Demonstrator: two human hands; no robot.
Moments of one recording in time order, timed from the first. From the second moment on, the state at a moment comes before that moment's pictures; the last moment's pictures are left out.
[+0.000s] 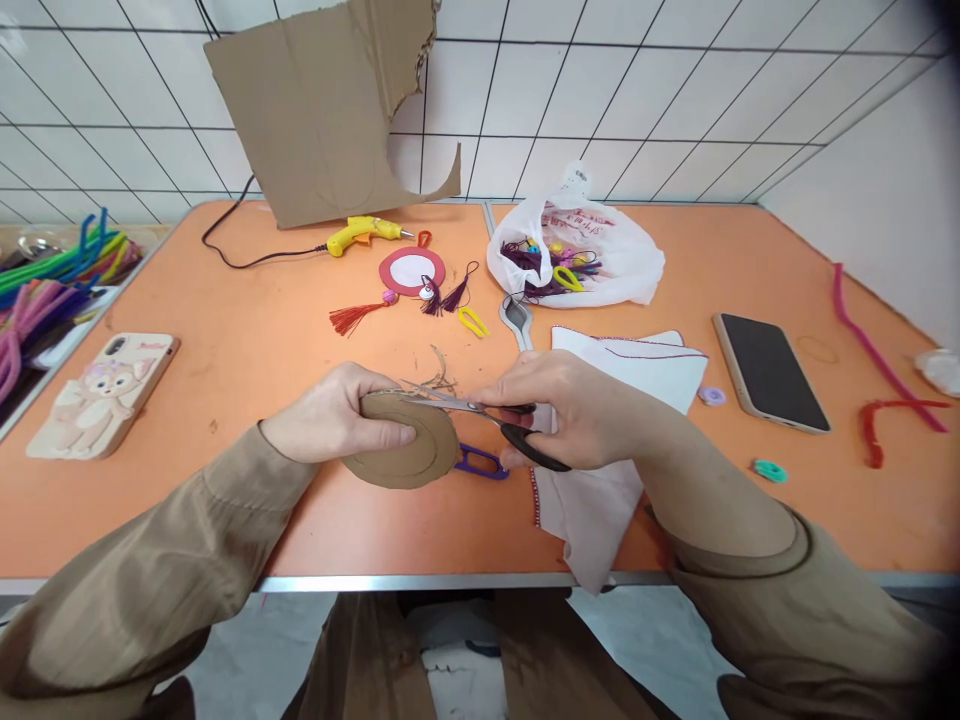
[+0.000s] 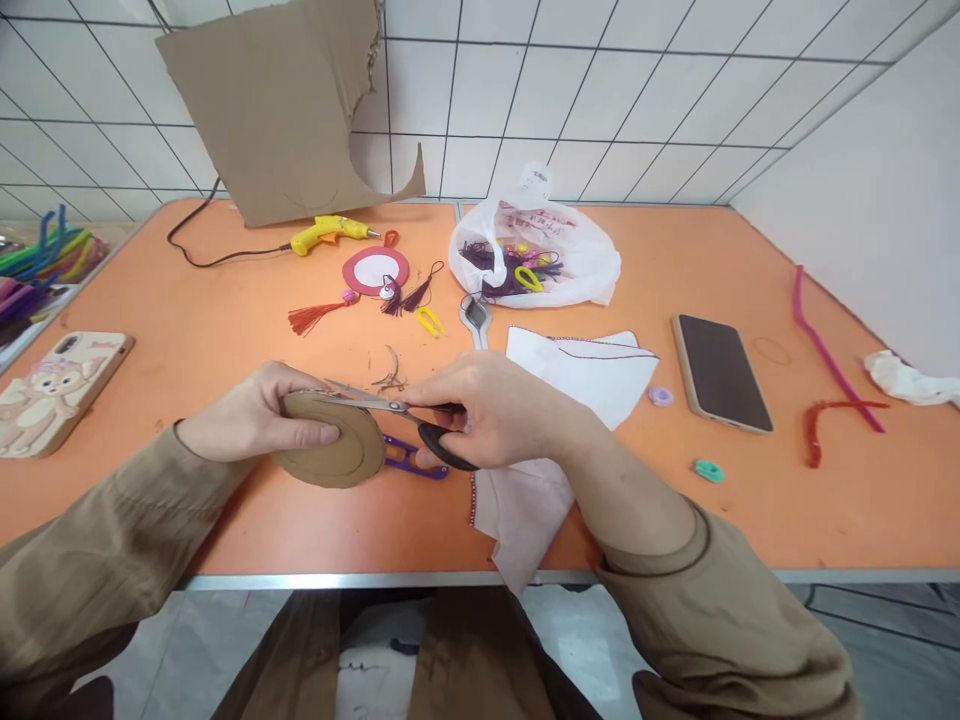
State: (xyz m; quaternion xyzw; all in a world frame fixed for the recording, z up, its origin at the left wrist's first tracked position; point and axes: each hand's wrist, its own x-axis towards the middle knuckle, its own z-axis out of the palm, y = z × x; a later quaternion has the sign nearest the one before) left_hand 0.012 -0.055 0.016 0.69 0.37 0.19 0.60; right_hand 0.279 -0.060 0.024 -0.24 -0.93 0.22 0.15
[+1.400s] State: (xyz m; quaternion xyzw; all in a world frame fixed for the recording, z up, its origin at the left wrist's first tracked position) left_hand 0.012 -0.054 0.011 0.68 0.37 0.13 0.63; right_hand 0.274 -0.067 0.022 -0.26 -0.94 0.17 0.14
